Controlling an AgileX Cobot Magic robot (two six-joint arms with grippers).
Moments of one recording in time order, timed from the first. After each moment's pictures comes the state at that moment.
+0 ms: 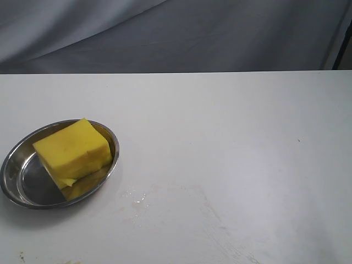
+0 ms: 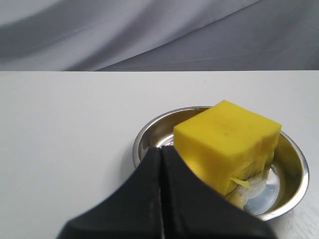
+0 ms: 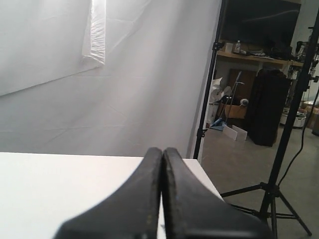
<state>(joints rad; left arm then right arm) -0.01 0.00 0.00 0.04 0.32 -0.04 -0.19 0.10 -0.11 0.08 0.03 -0.23</state>
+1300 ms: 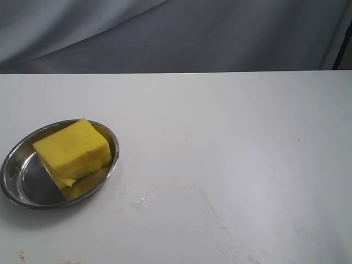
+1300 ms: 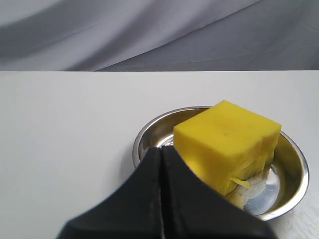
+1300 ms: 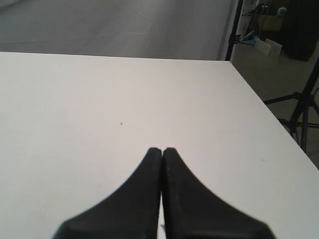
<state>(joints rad) -0.01 0.00 0.00 0.04 0.32 -0.04 -0.12 0.04 0.00 -0.06 0.31 -0.02</state>
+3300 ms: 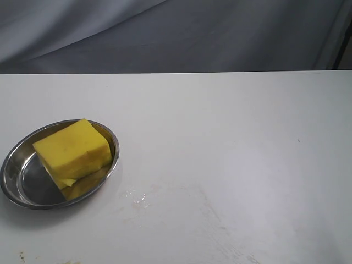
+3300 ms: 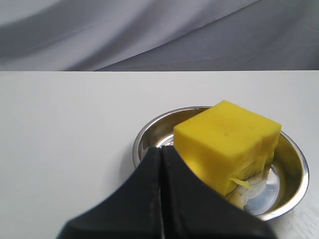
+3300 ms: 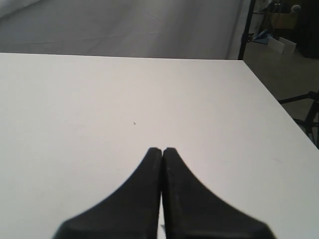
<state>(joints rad) -0.01 0.00 0.00 0.04 0.32 -0.04 -0.07 0.04 0.00 -0.04 0.31 -0.02</state>
